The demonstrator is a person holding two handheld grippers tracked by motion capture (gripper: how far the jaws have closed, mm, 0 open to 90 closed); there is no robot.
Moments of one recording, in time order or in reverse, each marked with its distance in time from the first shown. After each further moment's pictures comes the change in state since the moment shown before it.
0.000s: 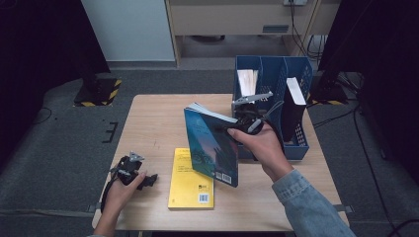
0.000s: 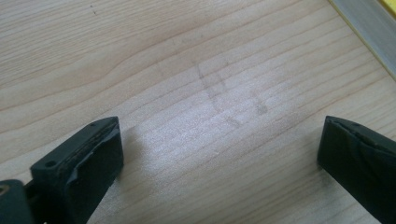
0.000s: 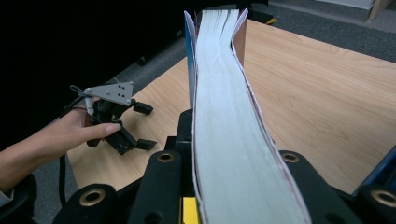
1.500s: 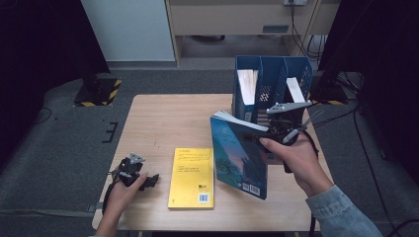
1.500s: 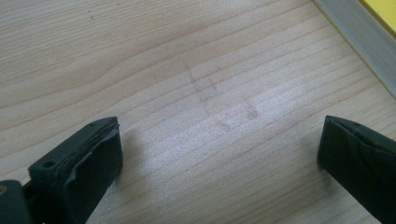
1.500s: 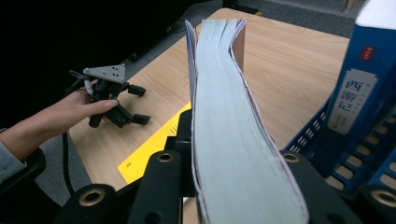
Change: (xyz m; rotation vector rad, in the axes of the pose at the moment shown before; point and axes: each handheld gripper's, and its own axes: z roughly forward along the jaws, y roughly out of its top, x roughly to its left) left arm -0.006 -0.003 0.001 -0.031 0.009 -0.004; right arm -0.013 -0.032 -0.072 0.004 -0.039 0.035
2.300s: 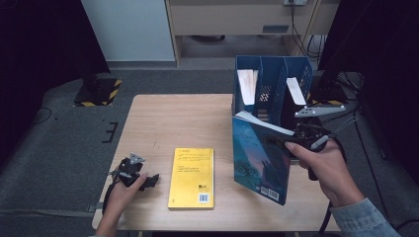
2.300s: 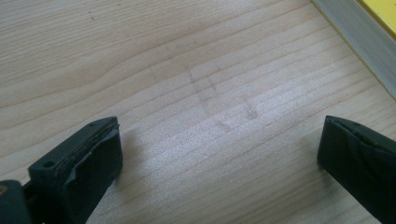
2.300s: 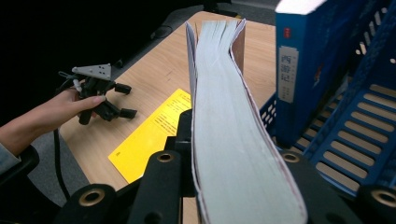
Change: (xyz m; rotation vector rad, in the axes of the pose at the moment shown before) left arm -0.001 -0.001 0.000 -0.008 0.003 -0.004; right arm -0.013 -0.019 -0.053 -0.026 -0.066 0.037
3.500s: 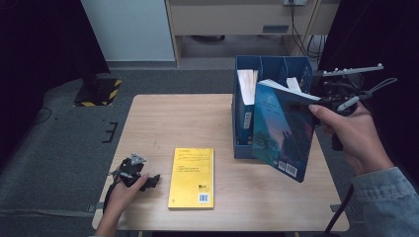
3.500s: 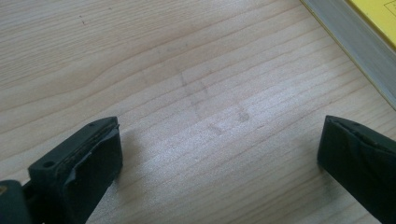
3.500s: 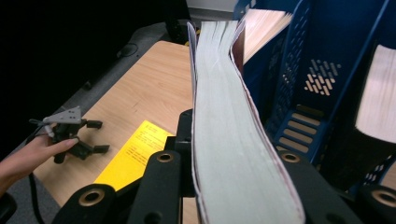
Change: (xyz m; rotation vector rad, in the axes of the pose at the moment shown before) left arm -0.003 0.001 0.001 -0.012 -0.012 0.008; right arm -0.024 0.070 -0.051 -0.026 -0.145 0.072
